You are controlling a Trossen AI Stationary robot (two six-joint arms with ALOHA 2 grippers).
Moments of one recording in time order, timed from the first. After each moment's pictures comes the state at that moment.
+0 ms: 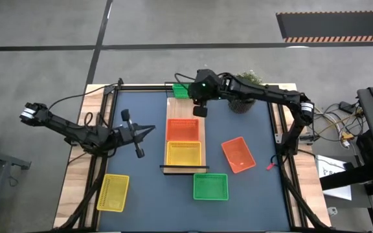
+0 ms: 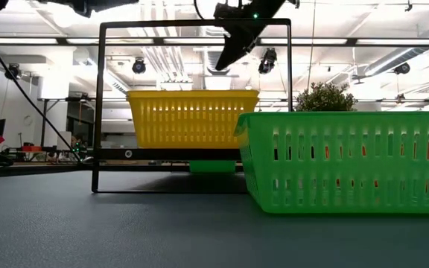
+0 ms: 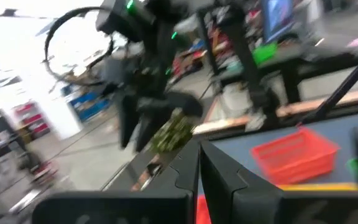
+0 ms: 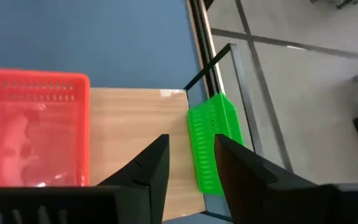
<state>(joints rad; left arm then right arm) -0.34 0.78 0.48 0.41 -0.70 0.41 -0.31 1.78 1.73 -0.70 0.13 -0.37</state>
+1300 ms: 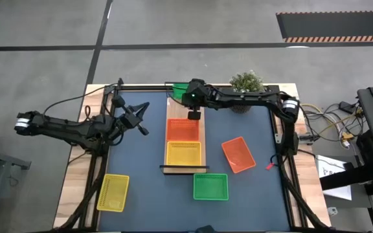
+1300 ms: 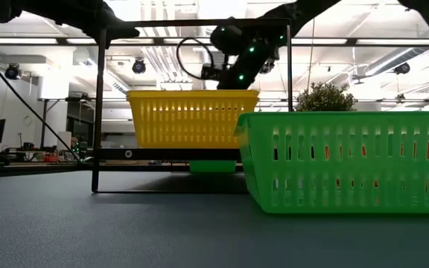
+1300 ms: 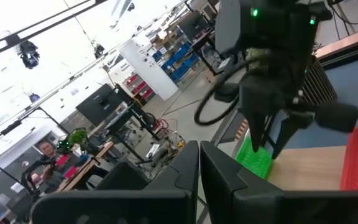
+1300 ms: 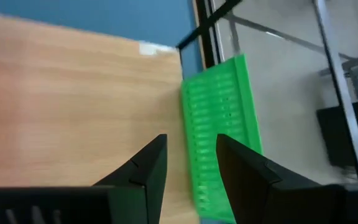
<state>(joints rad) -0.08 0.76 0.48 0.38 -0.85 0.72 -0.35 1.94 1.51 -0.34 0.25 -0.51</state>
